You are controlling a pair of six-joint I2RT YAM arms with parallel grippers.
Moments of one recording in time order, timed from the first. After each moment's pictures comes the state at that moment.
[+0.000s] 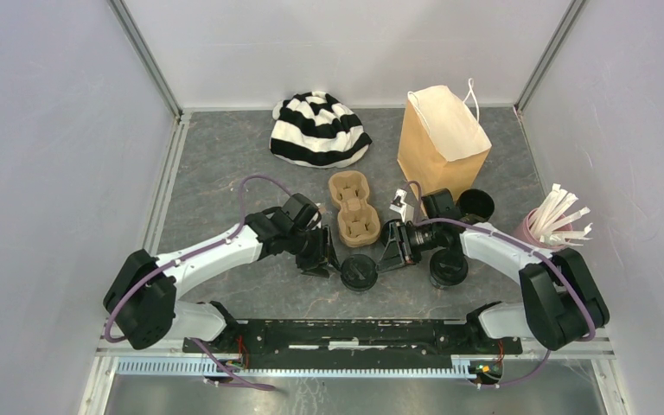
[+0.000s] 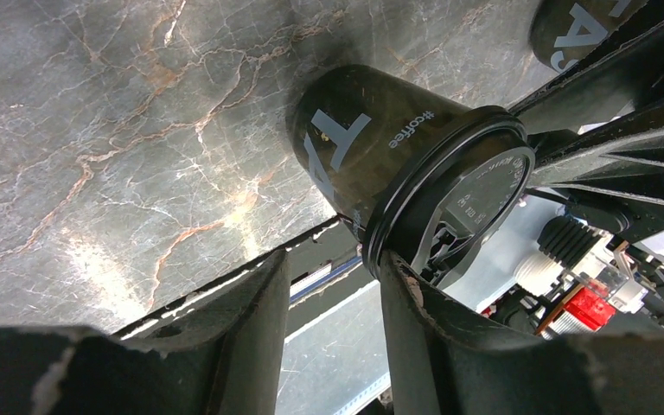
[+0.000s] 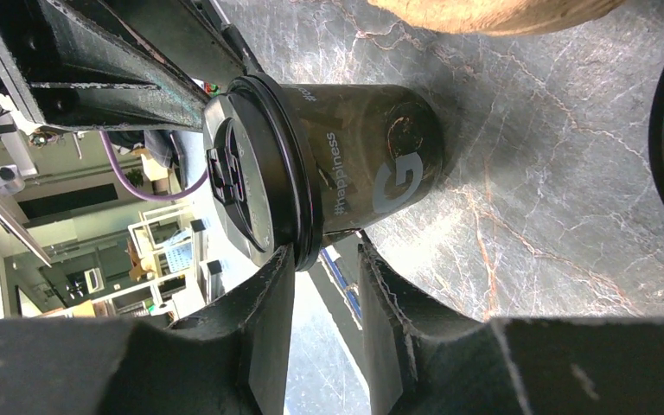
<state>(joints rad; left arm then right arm) -0.77 1.33 0.80 -0.52 0.37 -0.88 0.41 1.35 0.61 -0.29 -0.94 0.37</state>
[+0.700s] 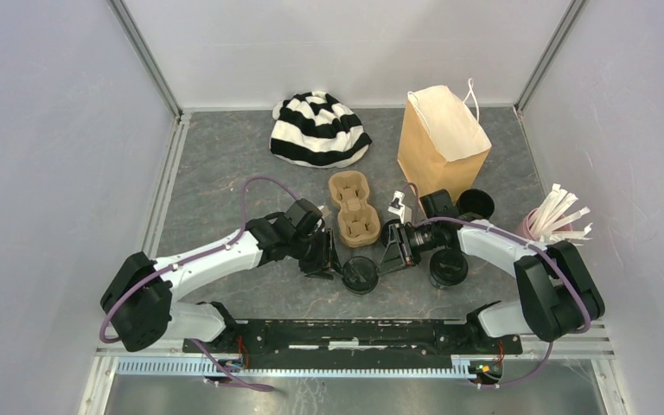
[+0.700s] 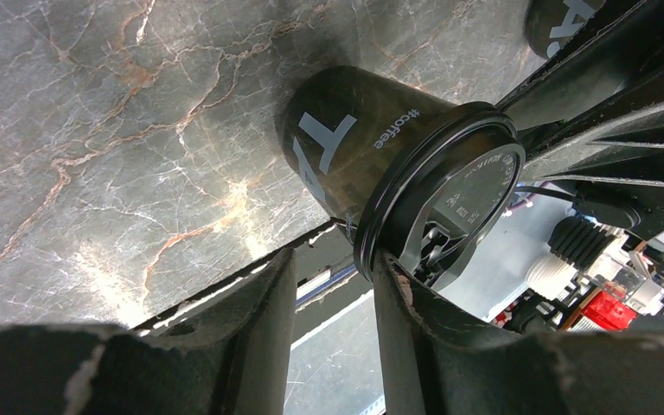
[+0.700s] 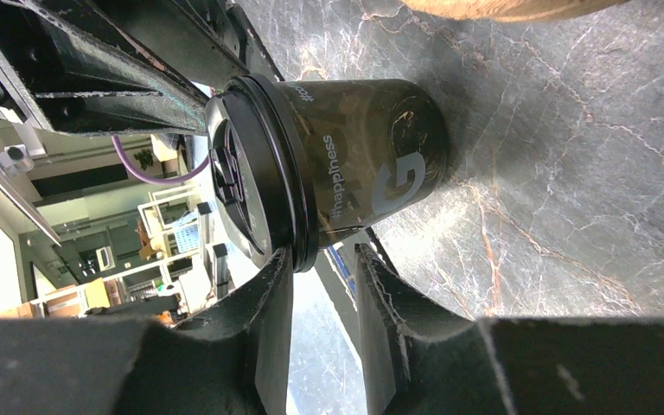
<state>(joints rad) -0.84 1.33 0.77 -0.47 0.32 -0.91 0.41 1.40 0.62 -0.32 -0.98 0.32</state>
